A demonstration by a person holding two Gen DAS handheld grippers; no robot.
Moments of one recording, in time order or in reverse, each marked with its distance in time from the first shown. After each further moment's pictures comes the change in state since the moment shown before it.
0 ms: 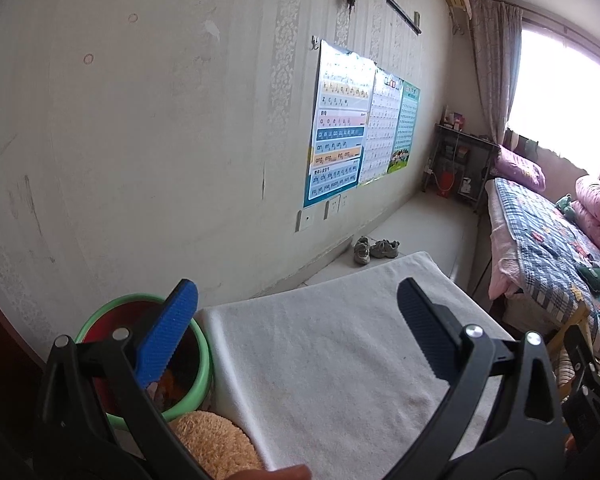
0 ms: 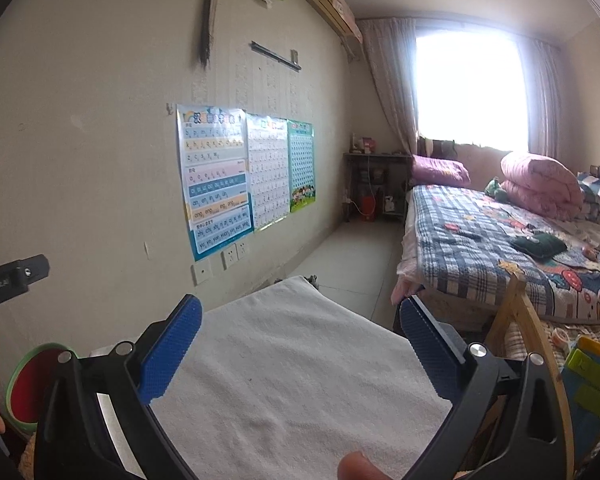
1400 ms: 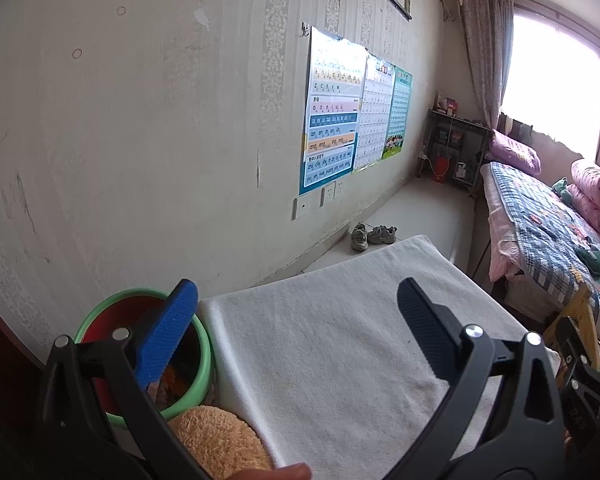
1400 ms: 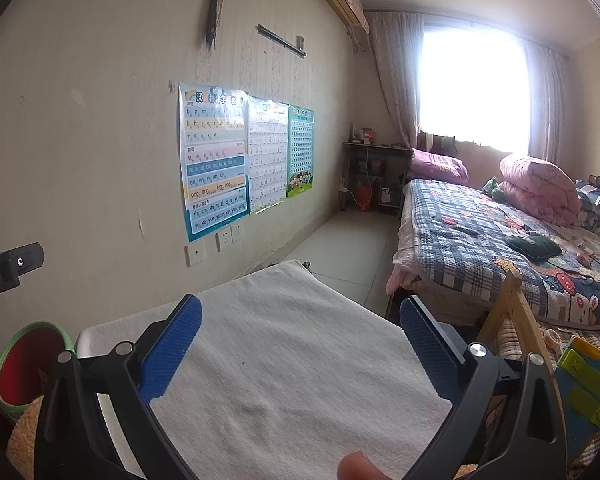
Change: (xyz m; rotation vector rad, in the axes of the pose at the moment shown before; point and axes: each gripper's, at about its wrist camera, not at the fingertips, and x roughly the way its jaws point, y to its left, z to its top) left arm 0.007 0.003 -0.007 0.042 0.036 -0.021; right arm 0.003 0.012 -0.013 -0.045 0.042 -0.024
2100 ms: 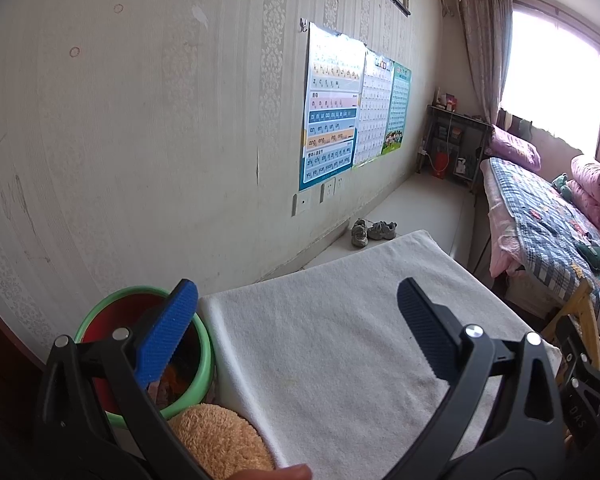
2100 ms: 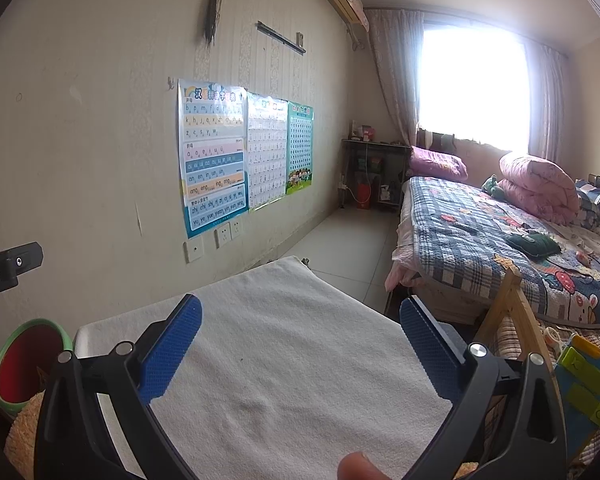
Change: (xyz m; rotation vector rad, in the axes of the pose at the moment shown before) left arm 0.002 -0.001 0.000 0.009 0.013 0.001; right arm 0.001 -0.003 -0.001 -0.001 0.006 0.000
